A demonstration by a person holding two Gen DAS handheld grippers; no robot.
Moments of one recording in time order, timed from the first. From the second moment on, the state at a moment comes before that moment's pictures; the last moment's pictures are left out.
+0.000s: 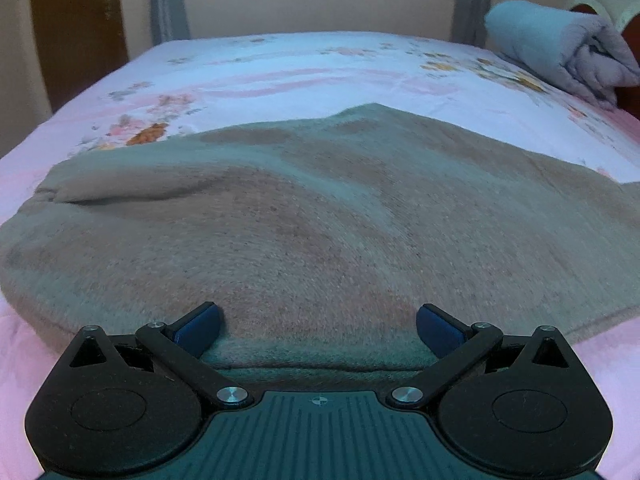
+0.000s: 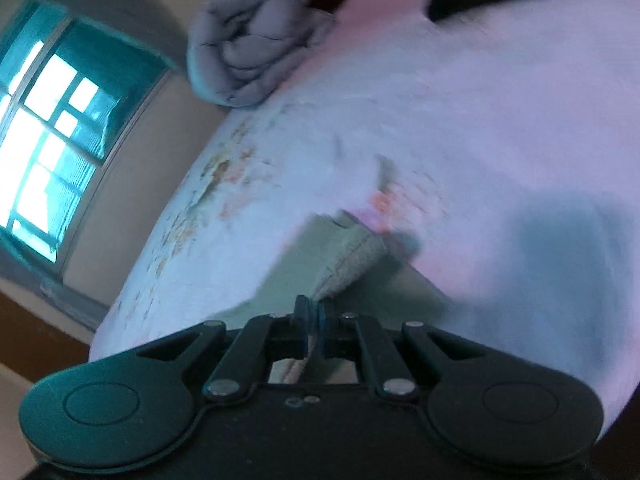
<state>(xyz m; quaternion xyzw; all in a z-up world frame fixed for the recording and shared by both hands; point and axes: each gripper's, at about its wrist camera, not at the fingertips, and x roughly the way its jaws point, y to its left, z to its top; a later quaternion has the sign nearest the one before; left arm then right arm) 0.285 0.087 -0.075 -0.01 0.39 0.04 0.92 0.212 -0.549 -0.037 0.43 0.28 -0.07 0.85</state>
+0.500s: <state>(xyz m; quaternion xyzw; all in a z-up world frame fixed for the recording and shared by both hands) 0.285 0.096 -0.071 0.00 0.40 0.00 0.92 0.197 -0.557 -0.079 0.51 0.27 -0.08 0.81</state>
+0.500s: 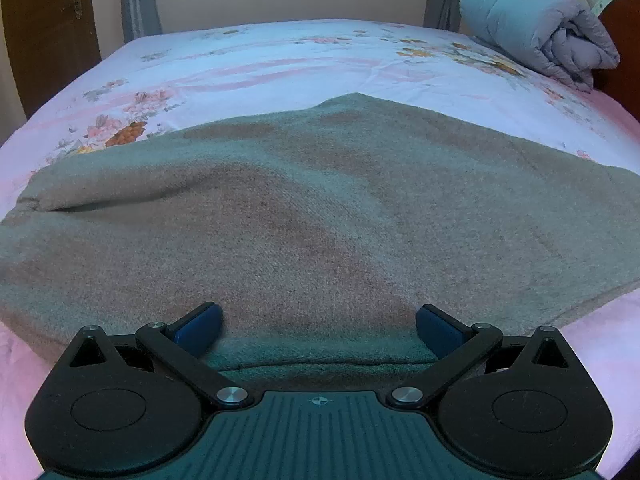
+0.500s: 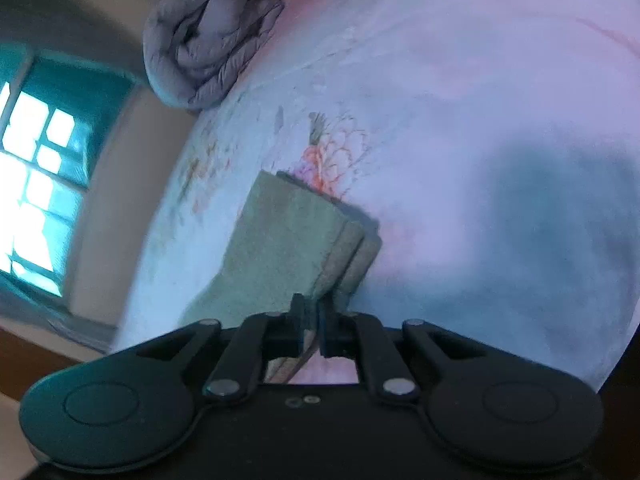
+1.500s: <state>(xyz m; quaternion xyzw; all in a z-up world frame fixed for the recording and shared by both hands) 0.282 0.094 -0.074 0.00 0.39 0.02 0.92 0.196 -0.544 -0.005 0.28 0.19 -0.03 0.94</state>
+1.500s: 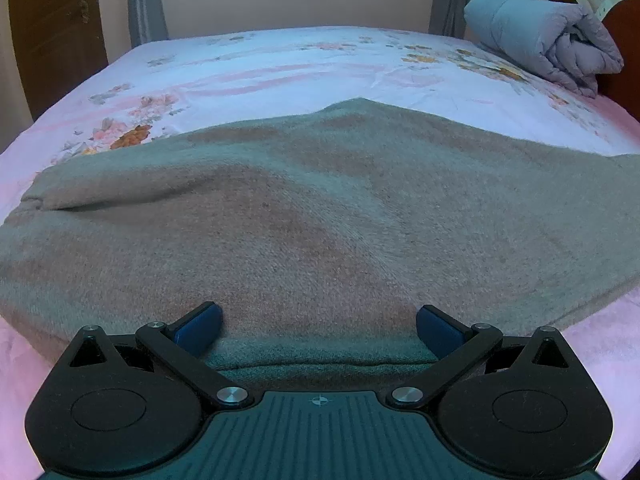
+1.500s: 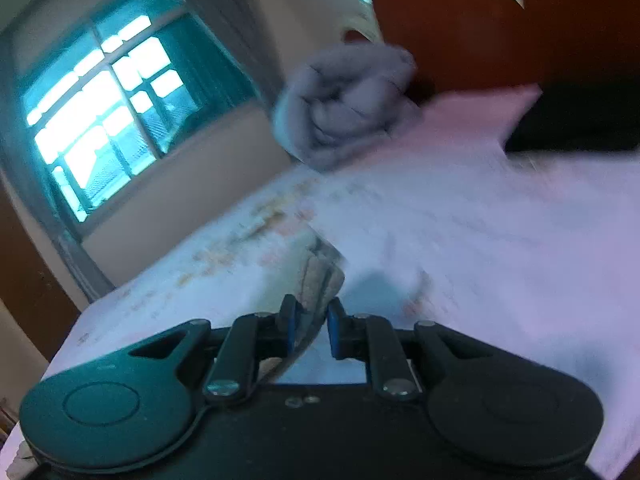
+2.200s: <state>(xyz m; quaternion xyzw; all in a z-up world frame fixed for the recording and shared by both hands) 0.260 0.095 -0.068 -0.02 0.33 0.05 0.94 0.154 -0.558 -0.058 0.43 0.23 -0.08 0.87</state>
